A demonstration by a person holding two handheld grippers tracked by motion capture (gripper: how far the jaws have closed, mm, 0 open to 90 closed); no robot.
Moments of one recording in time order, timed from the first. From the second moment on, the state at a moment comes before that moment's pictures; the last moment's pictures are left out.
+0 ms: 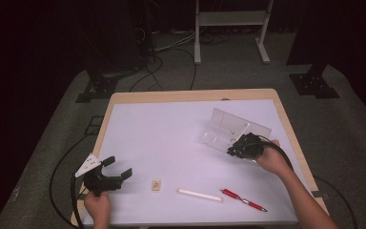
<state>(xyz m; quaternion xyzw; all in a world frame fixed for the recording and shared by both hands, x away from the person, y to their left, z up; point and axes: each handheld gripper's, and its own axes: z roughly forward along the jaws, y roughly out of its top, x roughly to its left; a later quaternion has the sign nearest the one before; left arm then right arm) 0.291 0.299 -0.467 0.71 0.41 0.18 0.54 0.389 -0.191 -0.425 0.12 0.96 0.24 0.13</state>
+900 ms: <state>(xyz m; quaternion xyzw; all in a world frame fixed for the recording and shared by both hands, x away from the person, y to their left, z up) 0.291 0.301 -0.467 0.71 0.42 0.17 0.55 0.373 -0.126 -0.434 0.03 0.97 0.25 0.08</state>
